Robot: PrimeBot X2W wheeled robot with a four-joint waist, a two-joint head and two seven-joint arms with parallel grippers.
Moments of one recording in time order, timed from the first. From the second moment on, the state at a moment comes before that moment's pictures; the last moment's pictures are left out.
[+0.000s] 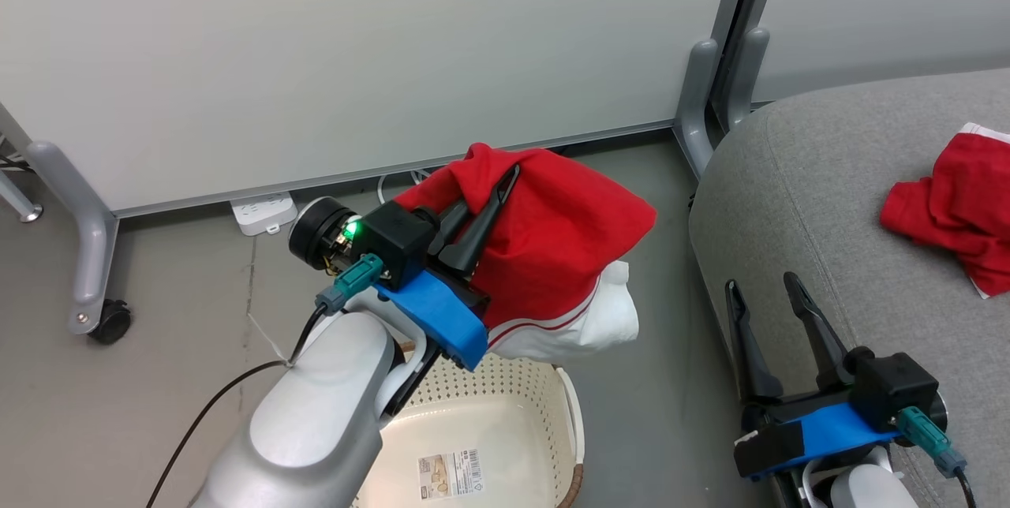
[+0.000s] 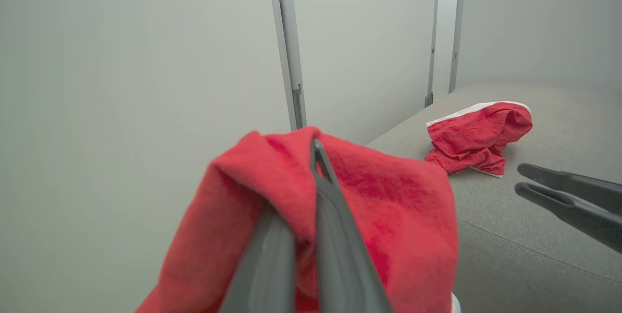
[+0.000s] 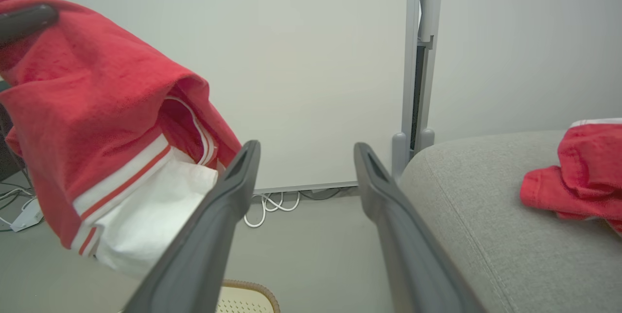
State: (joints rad) left arm -0.69 0.09 -0.64 0.52 -0.34 -0.13 -0.26; right arm -0.14 -0.09 0.08 0.24 0.14 0.13 -0.26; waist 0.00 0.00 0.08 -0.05
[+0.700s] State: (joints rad) left arm -0.69 0.09 -0.62 0.51 -0.33 -0.13 -0.26; right arm -0.17 -0.13 0.29 0.23 0.21 0.13 -0.26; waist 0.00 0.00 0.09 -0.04
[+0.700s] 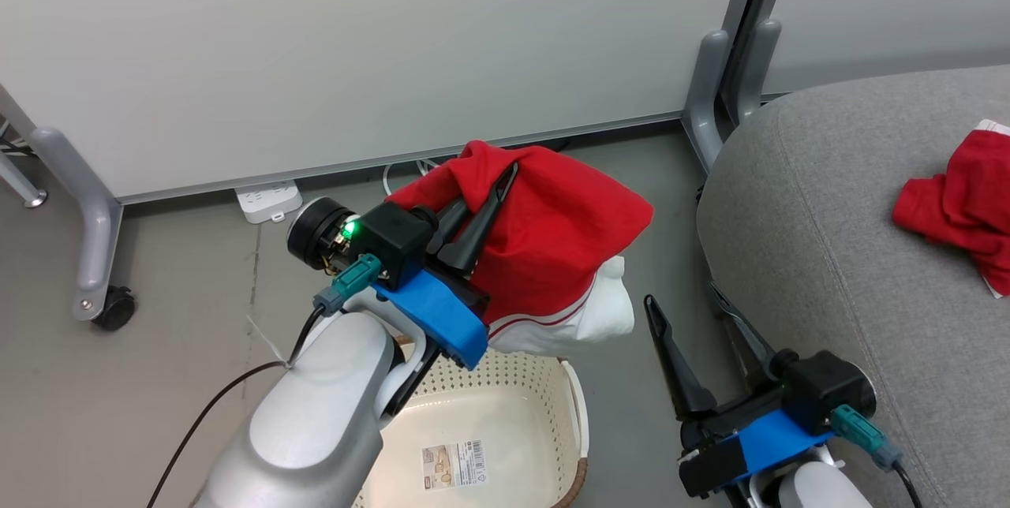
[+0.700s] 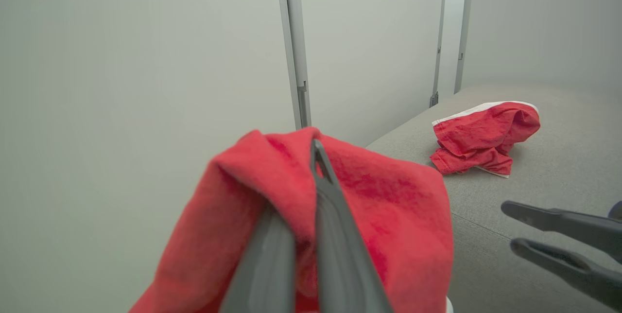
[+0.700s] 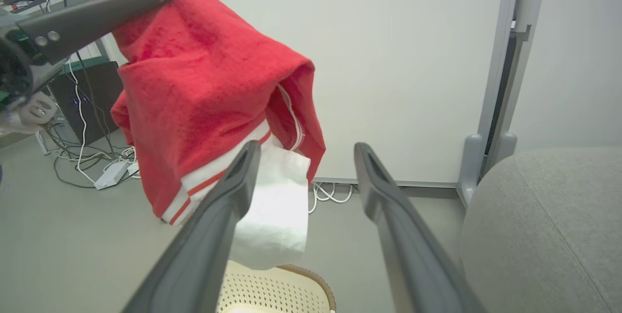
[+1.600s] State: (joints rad) left arm -0.70 0.06 -0.65 0.50 -0.33 -0.13 -0.26; right arm -0.36 -0.16 0.48 0.33 0.30 0.13 -0.26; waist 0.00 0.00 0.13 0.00
